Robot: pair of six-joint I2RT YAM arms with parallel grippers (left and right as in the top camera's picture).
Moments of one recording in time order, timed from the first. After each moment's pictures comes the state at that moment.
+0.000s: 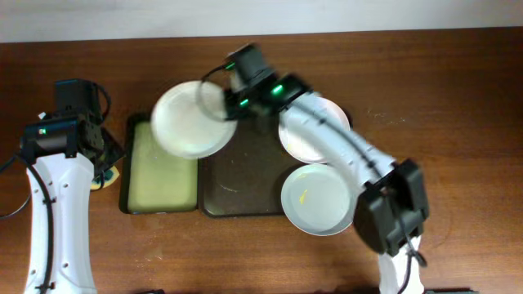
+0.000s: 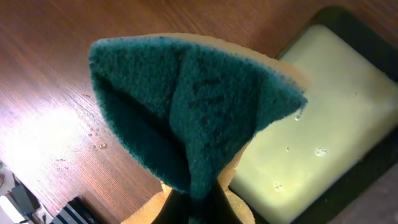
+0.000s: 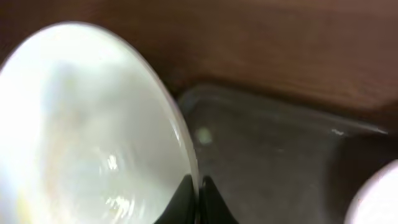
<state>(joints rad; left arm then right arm) 0.16 1.46 1.45 -1.29 -0.33 -0.52 0.55 2.11 1.93 -0.79 -0.21 0.42</state>
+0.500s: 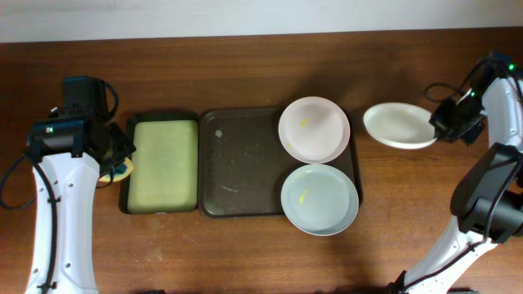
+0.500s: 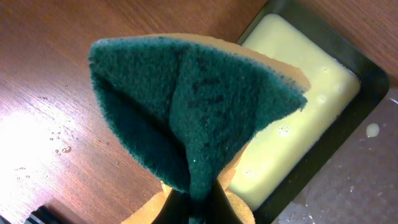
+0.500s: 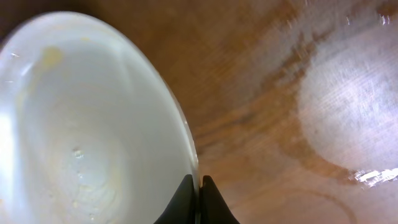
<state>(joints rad) 0.12 1.46 1.45 -1.26 -0.23 -0.52 -0.41 2.11 1.75 -1.21 -0.05 0.35</state>
